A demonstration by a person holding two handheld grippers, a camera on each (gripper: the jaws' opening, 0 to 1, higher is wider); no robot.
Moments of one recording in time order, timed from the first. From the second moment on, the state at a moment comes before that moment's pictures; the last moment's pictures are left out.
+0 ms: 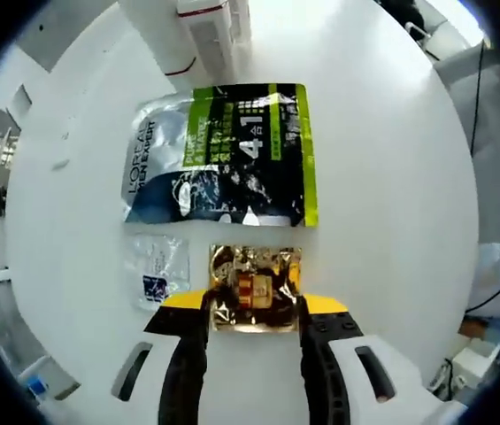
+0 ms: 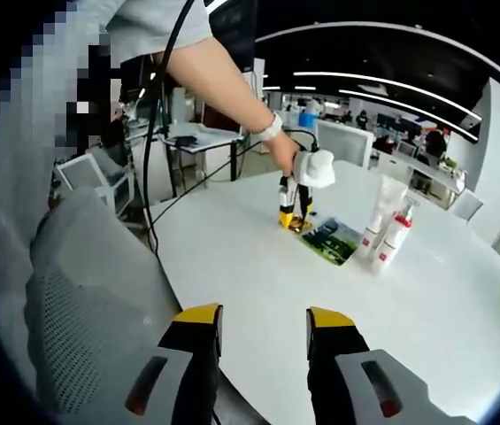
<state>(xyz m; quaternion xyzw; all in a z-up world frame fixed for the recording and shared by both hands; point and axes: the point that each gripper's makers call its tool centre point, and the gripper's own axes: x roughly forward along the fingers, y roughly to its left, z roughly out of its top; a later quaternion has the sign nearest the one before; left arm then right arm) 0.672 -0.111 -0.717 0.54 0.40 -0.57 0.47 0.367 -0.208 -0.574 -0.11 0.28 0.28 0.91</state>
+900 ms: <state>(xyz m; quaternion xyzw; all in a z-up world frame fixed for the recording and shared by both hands) 0.590 -0.107 -0.587 0.32 0.33 -0.52 0.72 0.368 -0.200 -0.553 -0.10 0.23 0.29 0.92</state>
